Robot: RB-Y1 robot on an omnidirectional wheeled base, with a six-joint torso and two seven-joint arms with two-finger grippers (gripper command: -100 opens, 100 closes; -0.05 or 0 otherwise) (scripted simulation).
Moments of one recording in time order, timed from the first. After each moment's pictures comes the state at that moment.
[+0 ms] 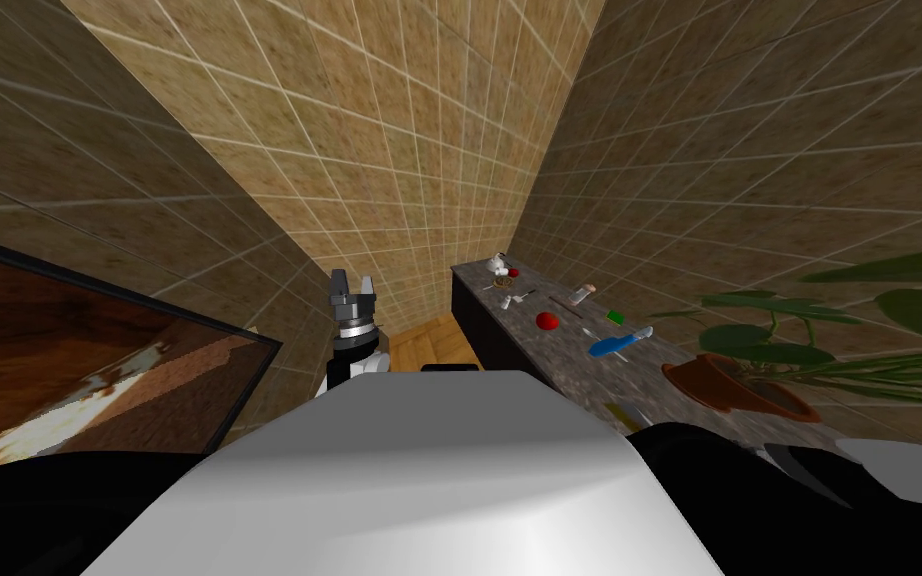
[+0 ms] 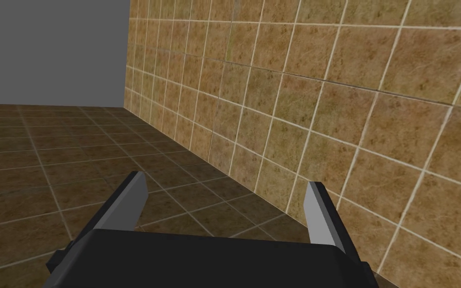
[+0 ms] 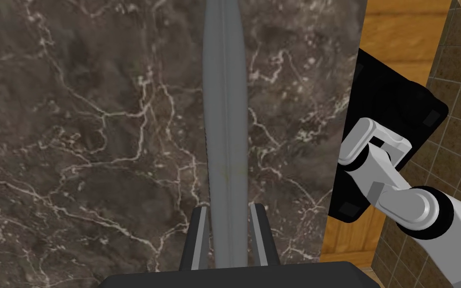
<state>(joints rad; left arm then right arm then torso) 0.53 0.02 -0.03 -2.25 0.08 -0.61 -0.15 0.99 -1.73 0.42 -1.02 0.30 -0.87 0.44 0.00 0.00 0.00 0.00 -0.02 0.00</state>
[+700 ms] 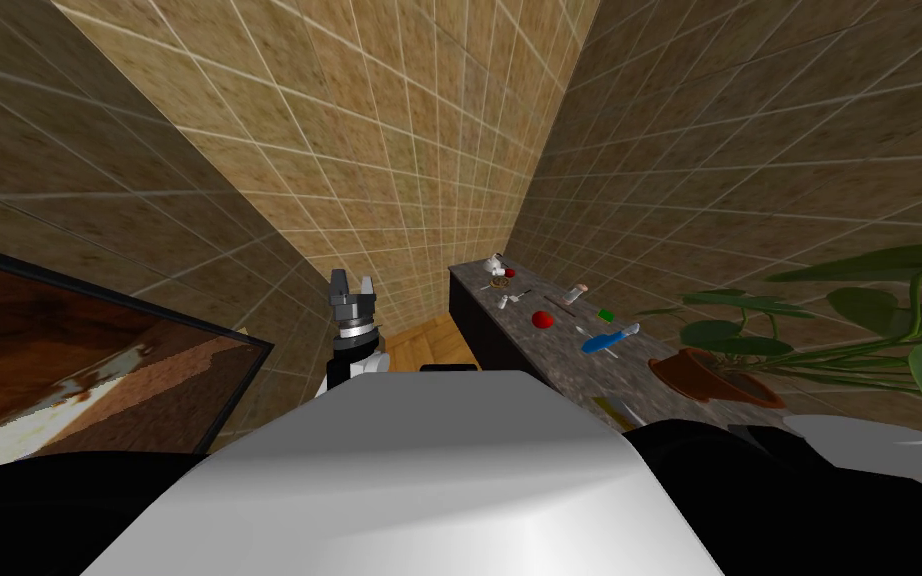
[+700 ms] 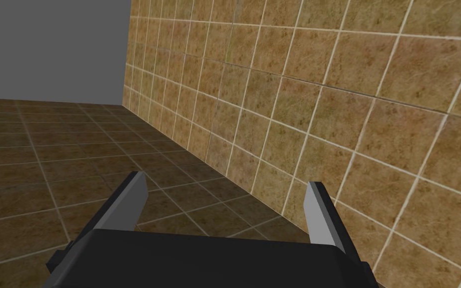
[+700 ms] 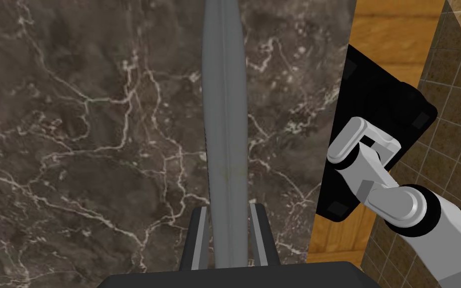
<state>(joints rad) 0.53 0.02 -0.03 -2.25 0.08 -0.61 -0.15 0.83 -1.77 0.58 -1.09 0.31 -0.84 0.42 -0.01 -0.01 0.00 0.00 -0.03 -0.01</state>
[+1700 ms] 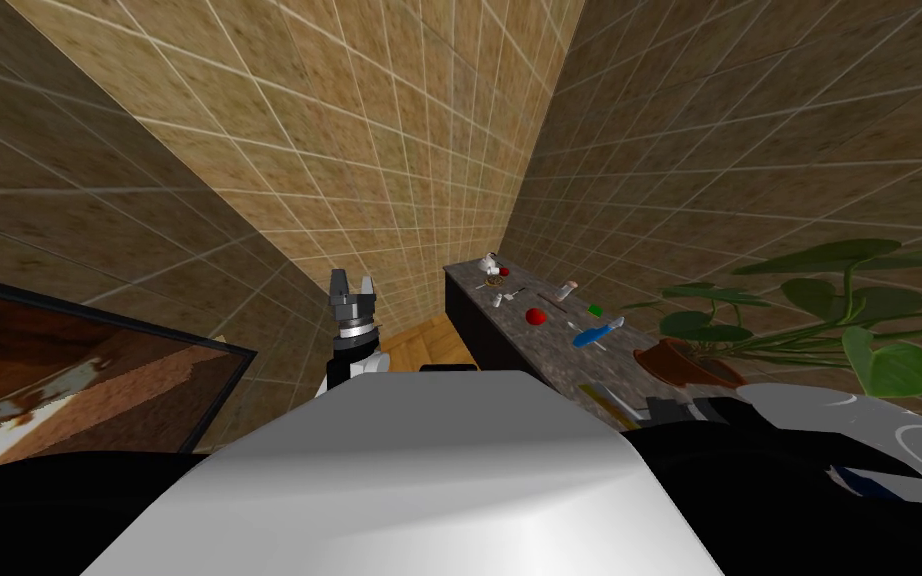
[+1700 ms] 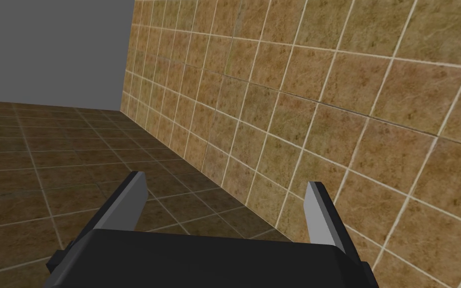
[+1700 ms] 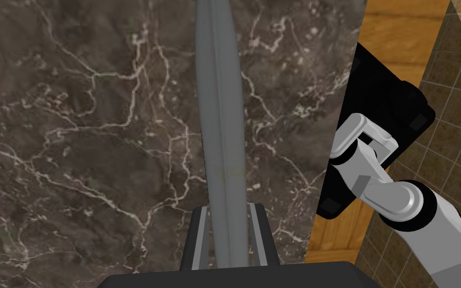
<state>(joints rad) 0.53 0.02 -0.03 -2.25 0.08 -0.61 -0.15 0.55 -1.86 0.83 -1.20 0.31 -0.79 0.38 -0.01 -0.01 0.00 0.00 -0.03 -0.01</state>
